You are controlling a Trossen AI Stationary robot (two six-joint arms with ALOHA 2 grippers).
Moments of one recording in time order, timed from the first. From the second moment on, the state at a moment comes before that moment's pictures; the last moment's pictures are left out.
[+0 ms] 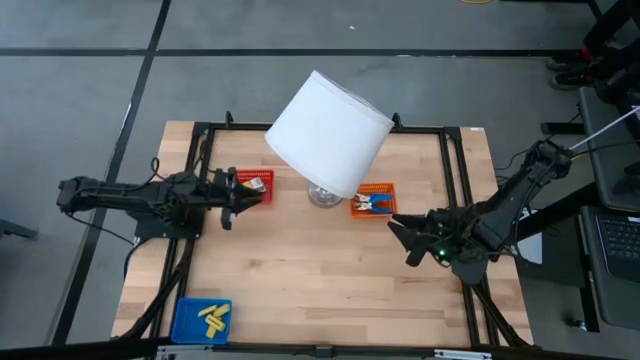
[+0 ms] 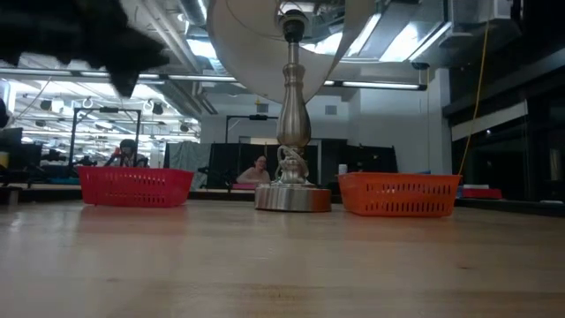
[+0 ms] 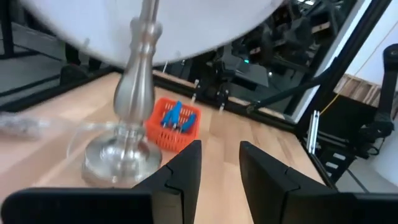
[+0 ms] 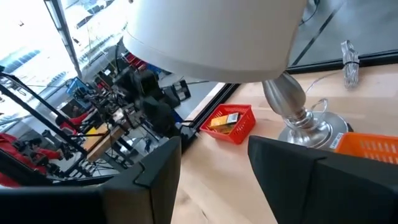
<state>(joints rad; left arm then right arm) 0.02 0.41 0.22 0.13 -0.07 -0.34 0.86 1.11 0.72 -0.04 1.33 1.12</state>
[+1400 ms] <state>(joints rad) 0.01 0.04 0.07 -0.16 -0.08 -0.27 0.66 1.33 0.79 -0.03 0.78 1.13</state>
